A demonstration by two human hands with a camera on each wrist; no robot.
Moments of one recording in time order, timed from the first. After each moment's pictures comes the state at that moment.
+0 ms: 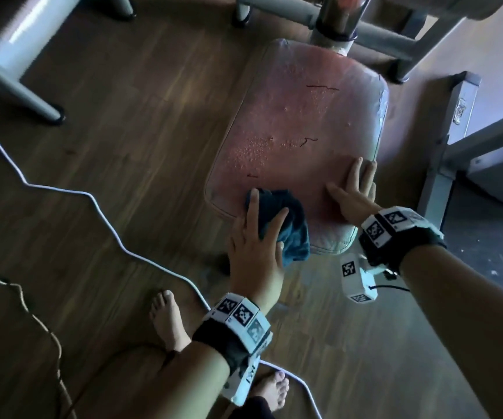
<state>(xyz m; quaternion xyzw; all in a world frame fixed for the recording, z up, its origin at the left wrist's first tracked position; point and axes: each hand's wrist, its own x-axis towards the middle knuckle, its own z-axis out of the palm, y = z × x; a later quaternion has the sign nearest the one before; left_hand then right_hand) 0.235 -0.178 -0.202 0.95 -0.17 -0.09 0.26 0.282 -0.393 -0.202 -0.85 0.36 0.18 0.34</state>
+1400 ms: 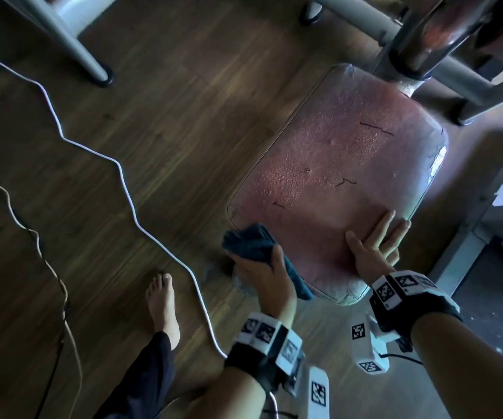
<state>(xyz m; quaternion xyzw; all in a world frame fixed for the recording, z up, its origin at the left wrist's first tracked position) 0.257 -0.237 -0.231 0.71 0.40 -0.08 0.57 0.293 -0.390 -0.199 -0.81 0.39 0.26 0.34</state>
